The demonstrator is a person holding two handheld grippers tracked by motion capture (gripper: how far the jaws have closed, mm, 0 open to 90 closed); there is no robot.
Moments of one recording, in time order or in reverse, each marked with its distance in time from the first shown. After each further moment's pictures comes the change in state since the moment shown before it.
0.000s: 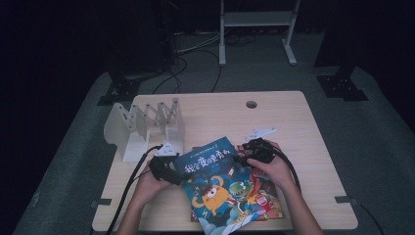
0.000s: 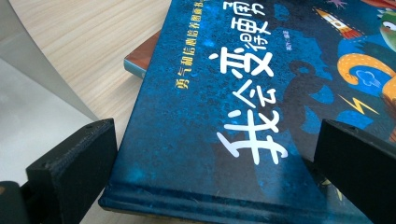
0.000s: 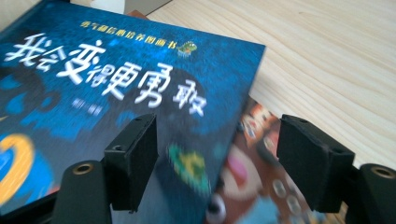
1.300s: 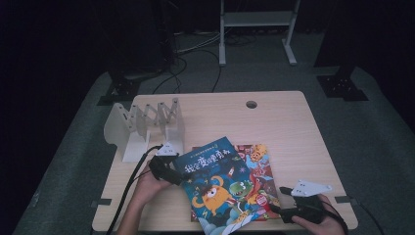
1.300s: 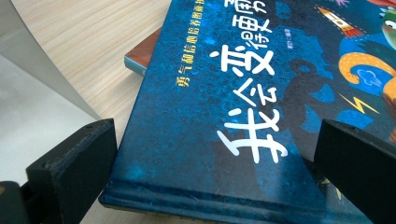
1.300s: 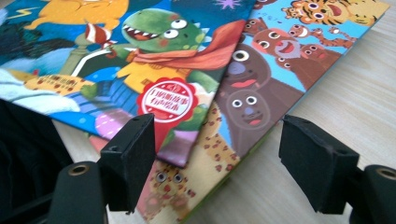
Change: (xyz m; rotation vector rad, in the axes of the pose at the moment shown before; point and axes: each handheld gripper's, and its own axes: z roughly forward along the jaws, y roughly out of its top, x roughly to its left) left arm 0.000 0.001 0.000 0.013 0.004 -0.005; right arm 0.057 -0.130 -0.116 -0.023 -0.030 -0.016
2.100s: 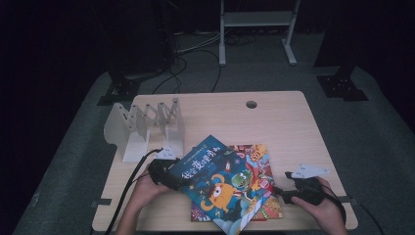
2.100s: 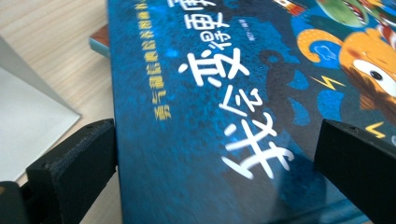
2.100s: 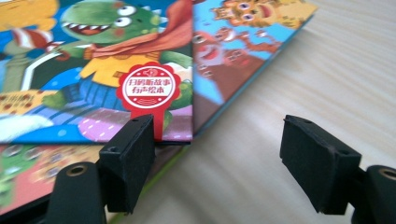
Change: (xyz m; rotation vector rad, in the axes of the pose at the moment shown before) left arm -0.009 -0.006 -0.005 0.031 -0.078 0.002; right arm -0.046 0.017 0.016 0.034 -0.128 0.020
